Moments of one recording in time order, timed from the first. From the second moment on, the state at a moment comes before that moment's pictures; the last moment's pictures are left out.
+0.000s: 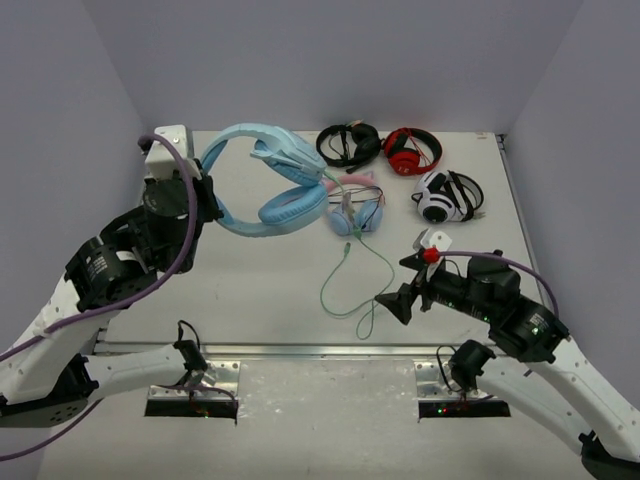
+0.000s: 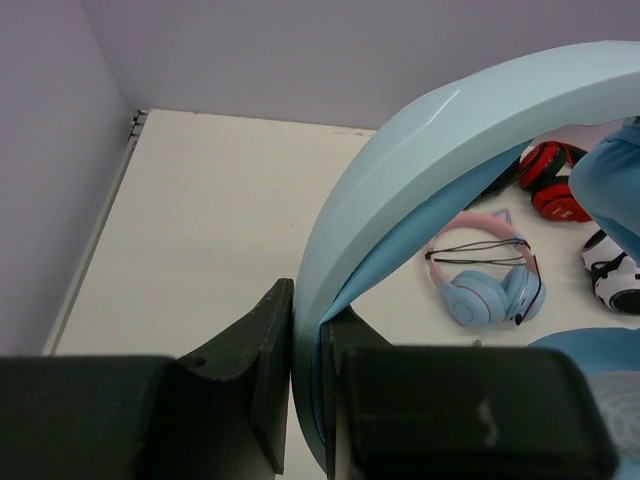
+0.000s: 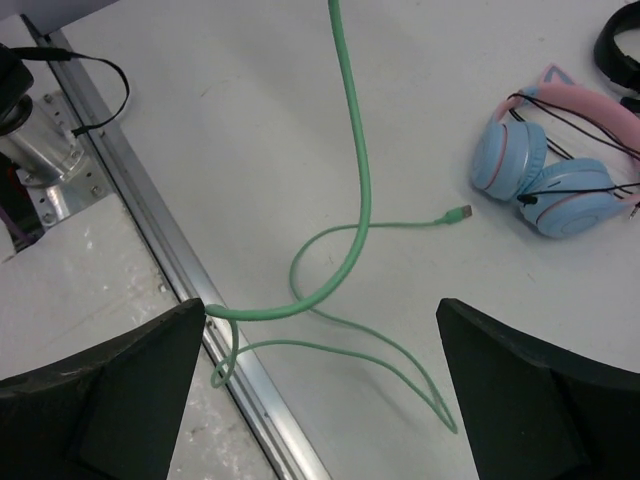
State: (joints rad) left arm -0.88 0.96 1.55 -0.87 -0.97 -0.34; right arm 0.74 0.50 0.69 -0.52 -0.21 -0.02
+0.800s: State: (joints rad) left arm -0.88 0.98 1.55 -0.88 -0.96 -0.35; right arm 0.73 0.77 0.80 -0.46 -0.22 -0.02
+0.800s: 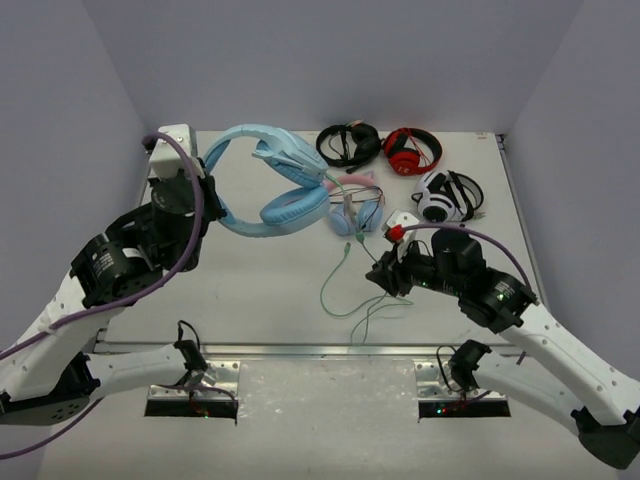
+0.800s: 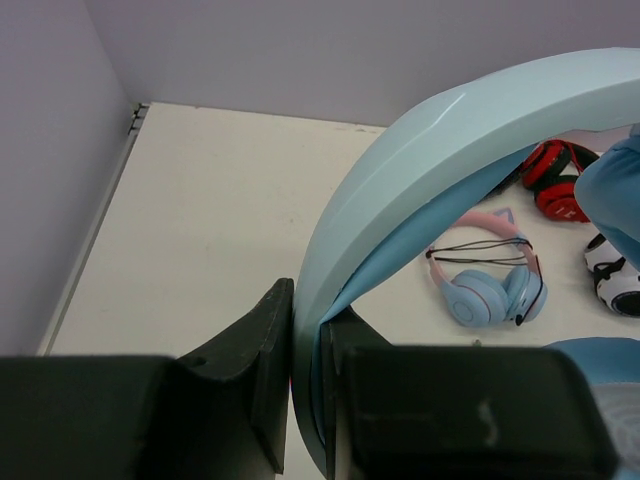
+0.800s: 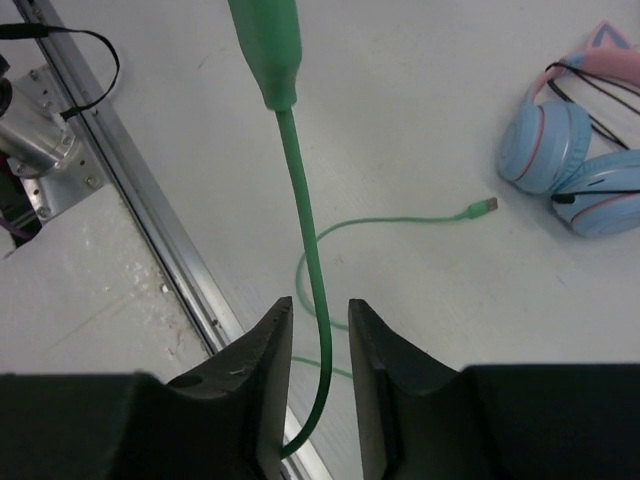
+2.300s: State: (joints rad) left arm -0.89 1.34 1.30 -0.66 -0.60 -0.03; right arm 0.78 1.03 1.22 -0.64 -0.12 -0.54
